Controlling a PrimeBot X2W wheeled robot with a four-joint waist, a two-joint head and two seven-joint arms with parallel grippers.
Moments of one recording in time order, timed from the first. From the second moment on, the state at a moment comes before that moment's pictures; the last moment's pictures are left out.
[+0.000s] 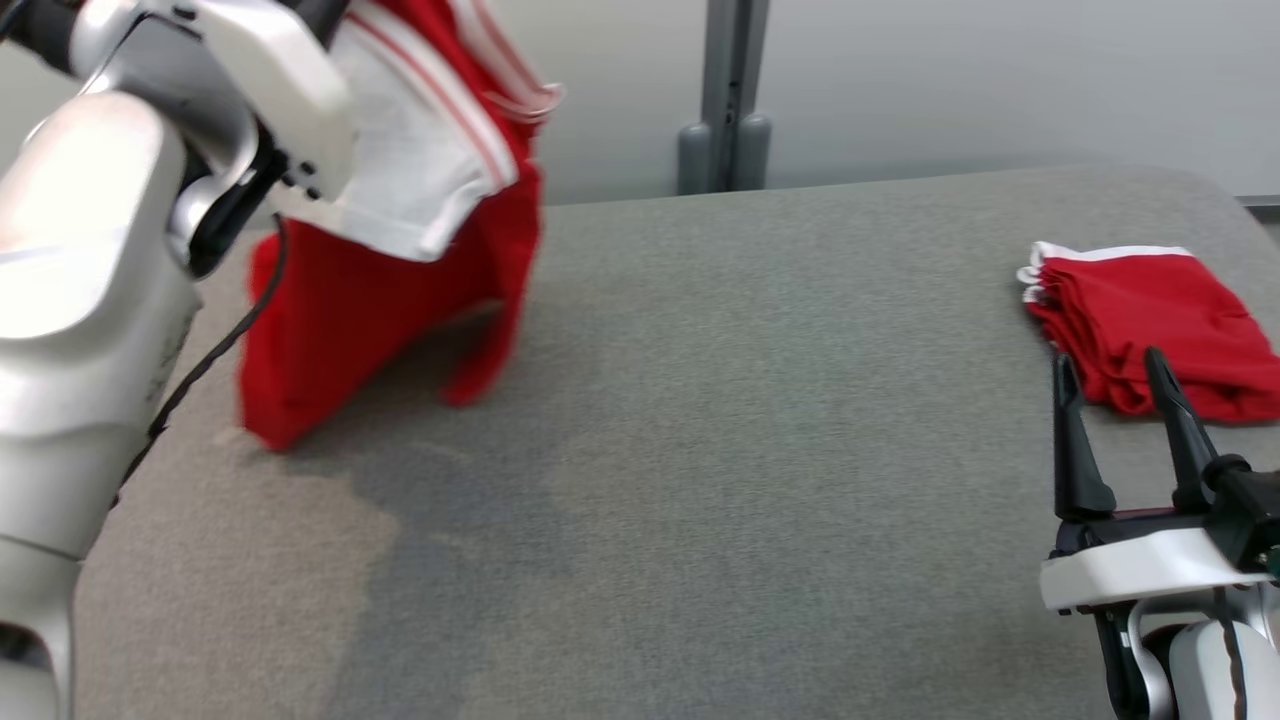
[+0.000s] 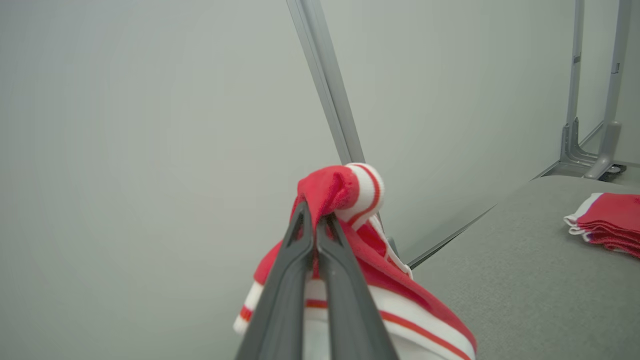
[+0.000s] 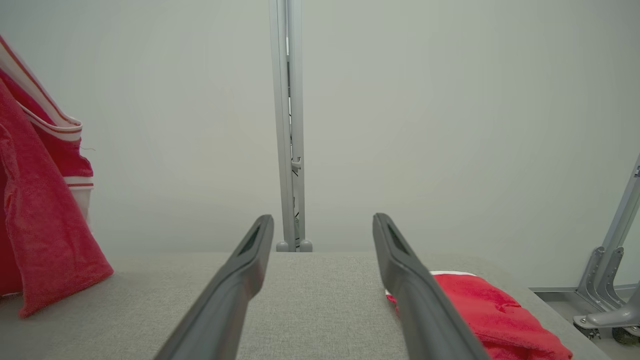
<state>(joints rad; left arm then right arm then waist) -1.16 0.39 -0.72 0.64 -0.61 -0.13 0.08 -0.16 -0.05 -0.05 0.12 0.09 0.13 -0.23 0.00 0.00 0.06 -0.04</state>
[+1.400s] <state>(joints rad) -0.80 0.20 -0.63 1.10 -0.79 -0.03 -0.23 -0.19 -0.05 -0.02 0.19 0.12 0.13 -0.26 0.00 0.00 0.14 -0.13</state>
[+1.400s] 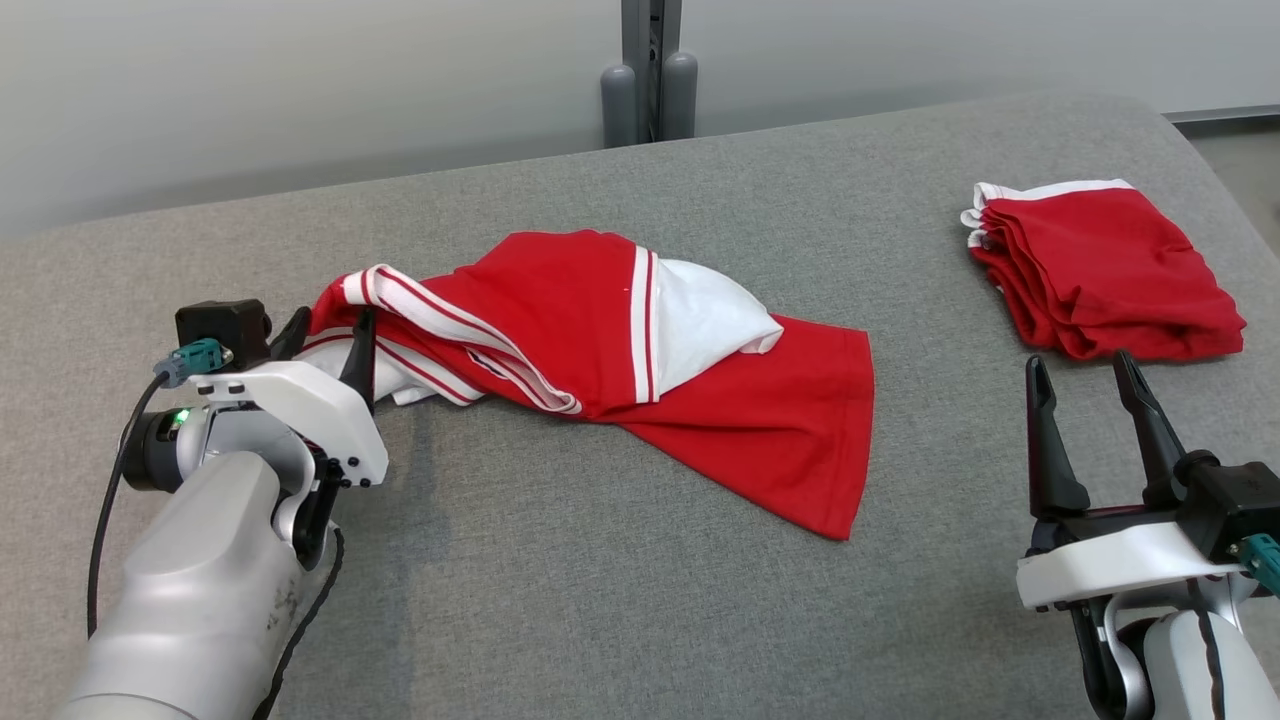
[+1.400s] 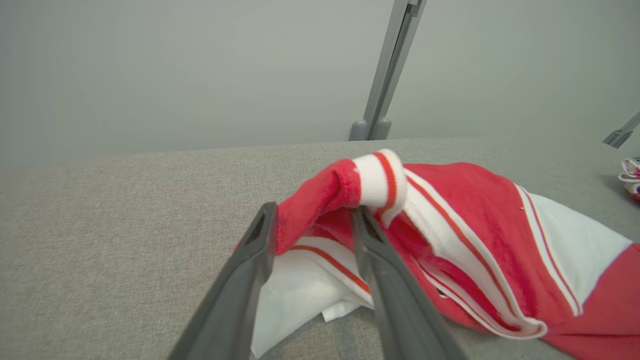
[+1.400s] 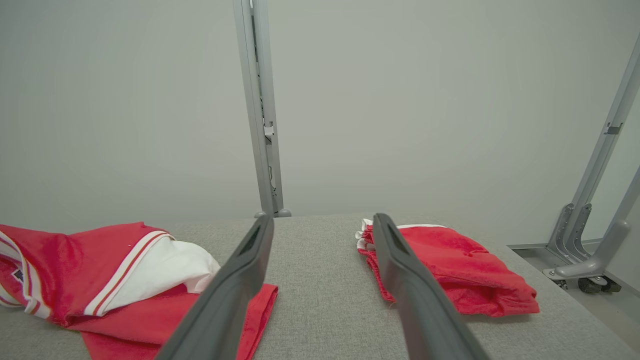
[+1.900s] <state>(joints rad) -0.73 0.19 -0.62 1.09 -0.77 -0.07 -0.26 -0.16 -0.05 -0.04 0.20 0.11 0.13 -0.26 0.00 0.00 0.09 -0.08</state>
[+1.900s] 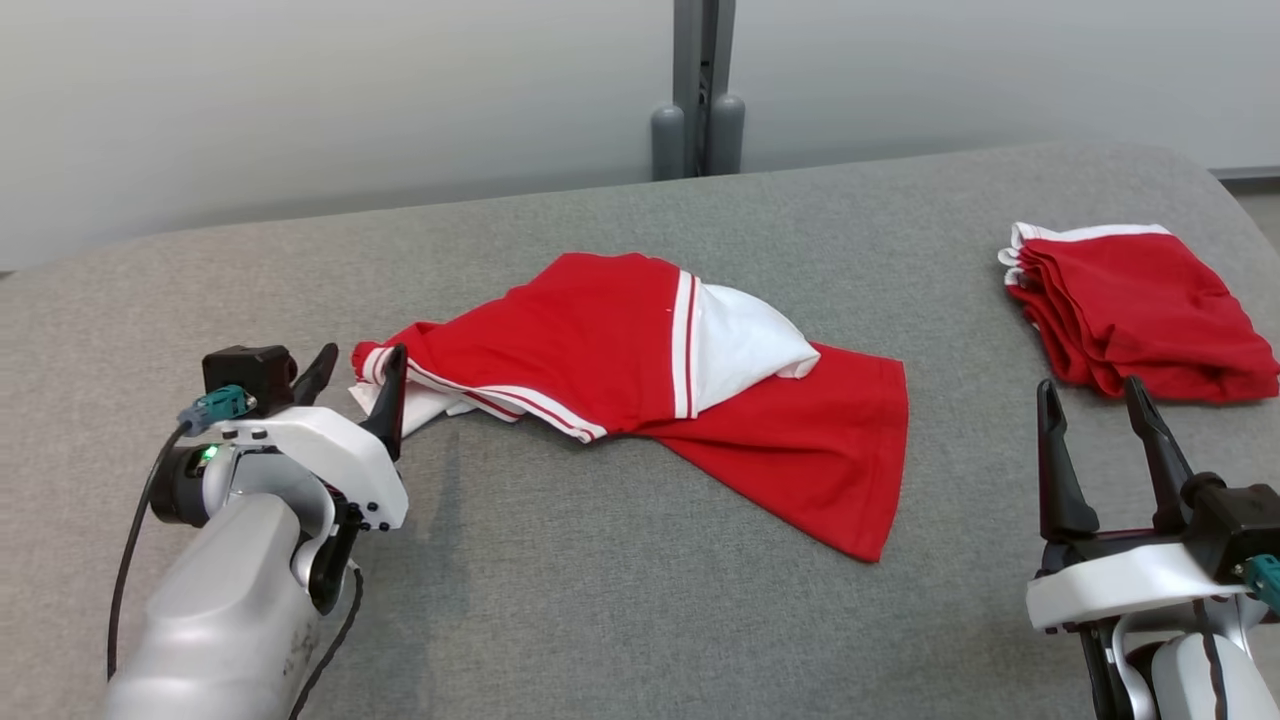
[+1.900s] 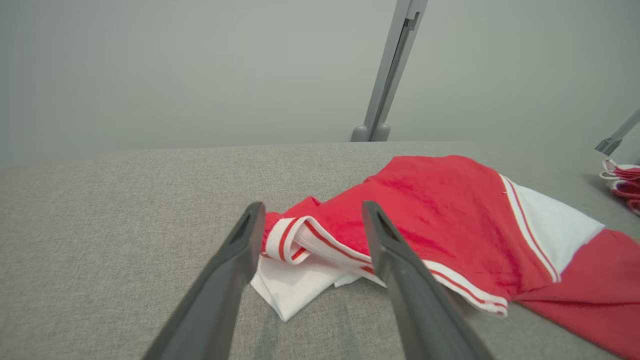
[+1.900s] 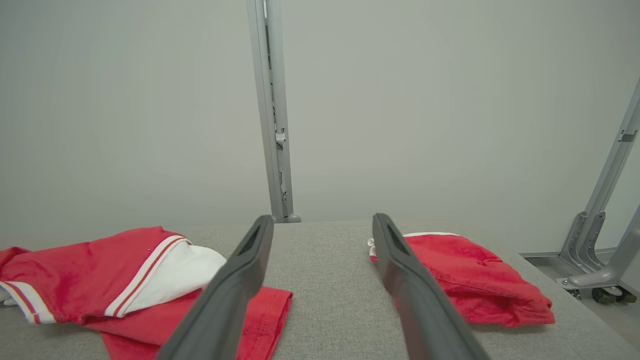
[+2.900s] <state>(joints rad) -0.08 0.15 -0.25 0.31 -0.40 0.10 -0.26 -0.02 -0.05 0.03 0.20 0.16 0.13 -0.26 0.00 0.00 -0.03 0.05</state>
